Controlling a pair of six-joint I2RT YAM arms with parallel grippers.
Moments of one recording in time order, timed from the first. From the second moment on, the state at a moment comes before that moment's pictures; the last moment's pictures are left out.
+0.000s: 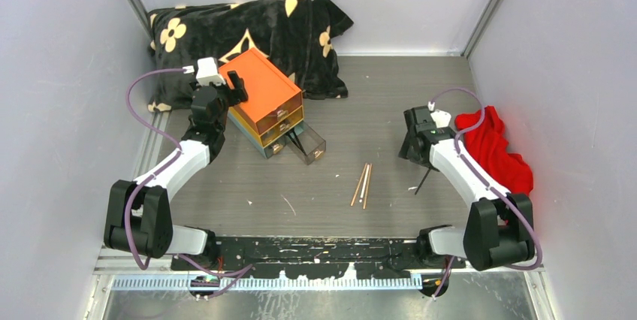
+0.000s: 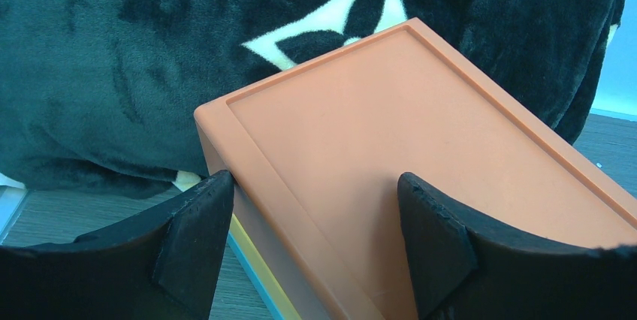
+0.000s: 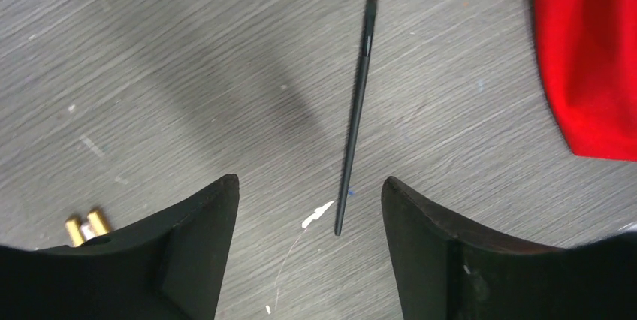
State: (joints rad) left arm -0.21 1.37 0.80 0.48 -0.24 -0.18; right arm 0.21 1.27 0.85 -0.73 0.45 0.56
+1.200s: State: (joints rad) left arm -0.21 1.36 0.79 0.50 -0.24 -0.18; right arm -0.14 1.36 0.64 -0.43 0.24 0.64
